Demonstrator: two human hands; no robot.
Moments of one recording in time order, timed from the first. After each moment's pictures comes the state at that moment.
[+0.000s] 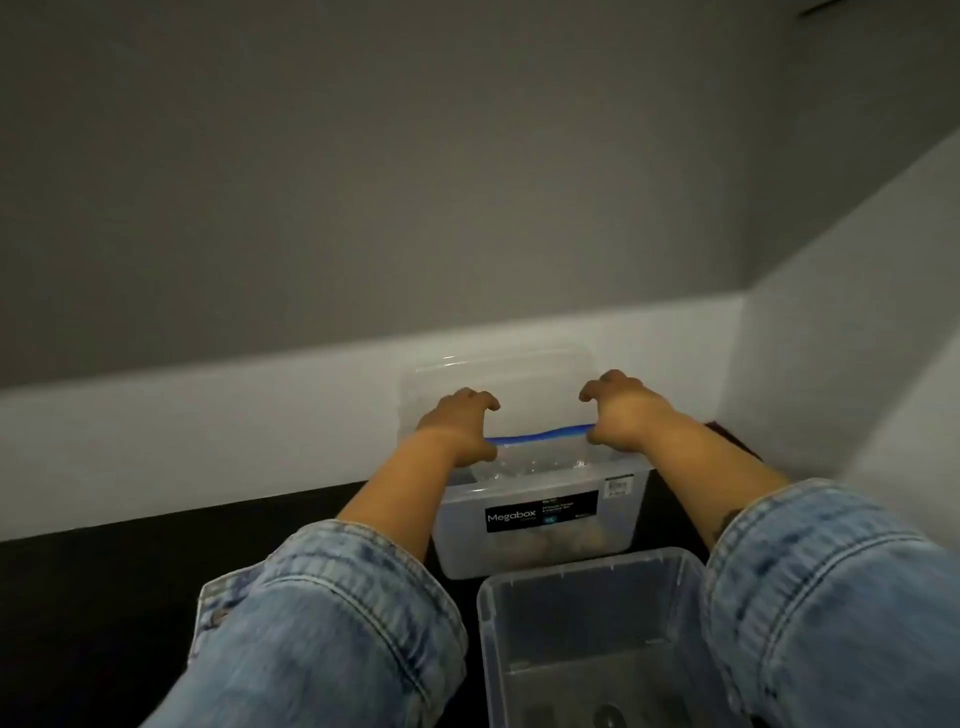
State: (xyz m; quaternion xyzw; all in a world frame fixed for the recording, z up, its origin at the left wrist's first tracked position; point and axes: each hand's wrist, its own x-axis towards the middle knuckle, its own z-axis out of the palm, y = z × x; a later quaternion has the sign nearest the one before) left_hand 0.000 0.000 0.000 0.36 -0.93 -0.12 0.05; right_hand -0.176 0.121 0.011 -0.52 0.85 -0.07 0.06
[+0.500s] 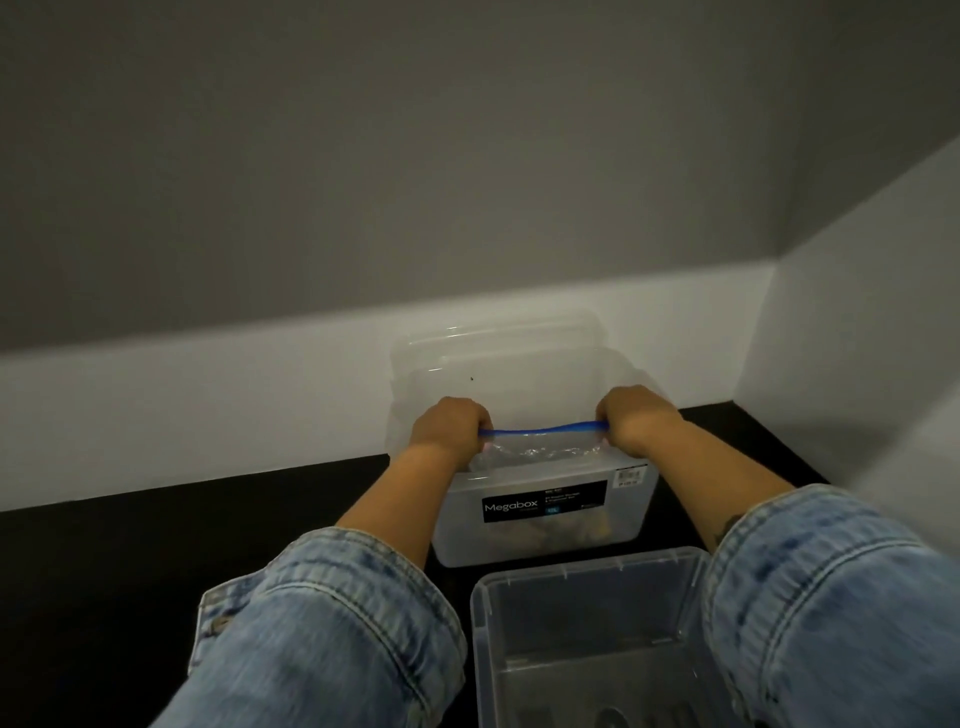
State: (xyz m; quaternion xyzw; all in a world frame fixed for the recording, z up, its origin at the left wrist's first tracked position) left_hand -0.012 -0.030 -0.048 0.38 -0.92 -0.11 0.05; right_hand -0.199 0.090 -0.031 -0.50 0.86 0.04 0.12
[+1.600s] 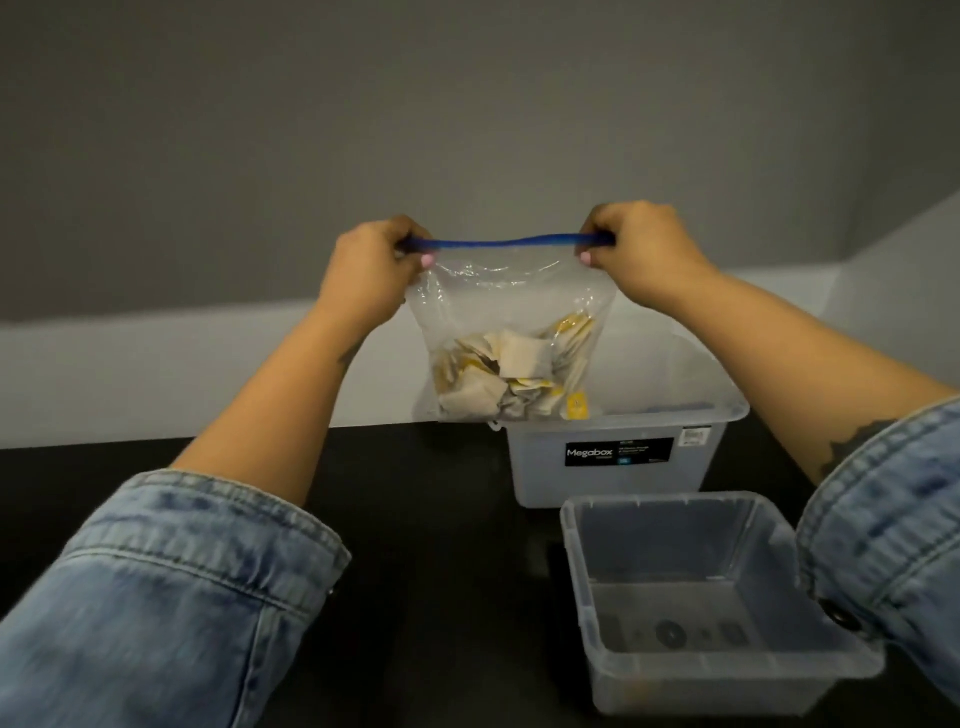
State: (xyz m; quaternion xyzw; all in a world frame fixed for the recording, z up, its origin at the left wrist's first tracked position) left_hand 0.175 0.014 0.121 0.38 -0.81 -0.15 0.43; right_hand -0.056 0.124 0.129 -0.60 0.71 -0.36 -0.08
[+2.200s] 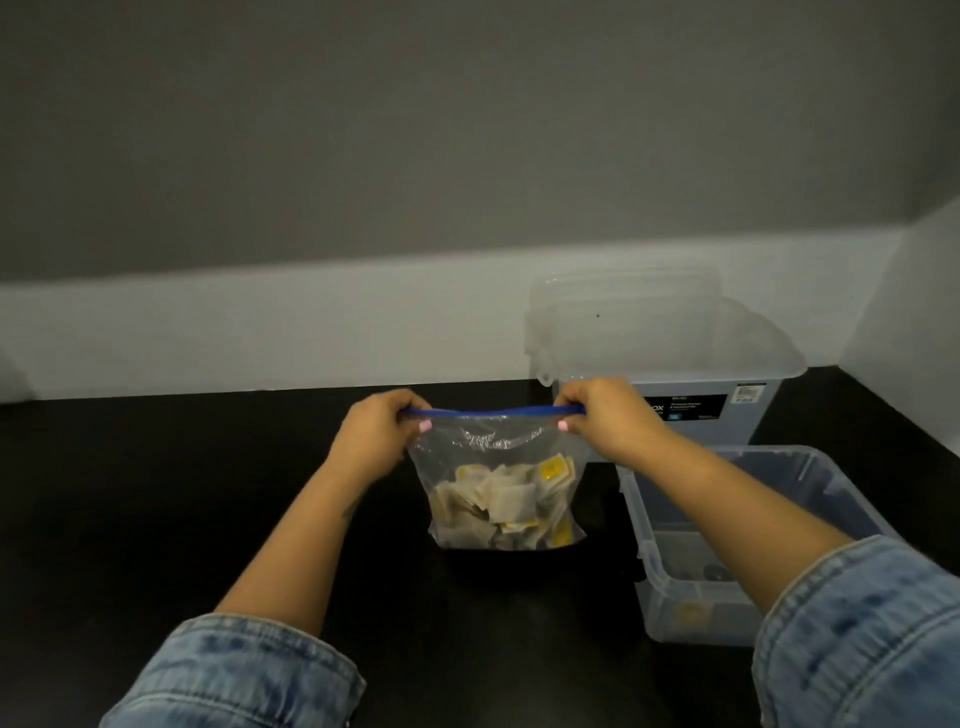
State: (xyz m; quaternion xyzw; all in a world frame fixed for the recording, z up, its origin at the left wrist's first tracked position) left_hand 0.286 0.062 -0.028 0.52 -0.78 -0.28 0.23; right_hand 0.050 0.151 -0.026 -0.63 0.73 -0.22 0.12
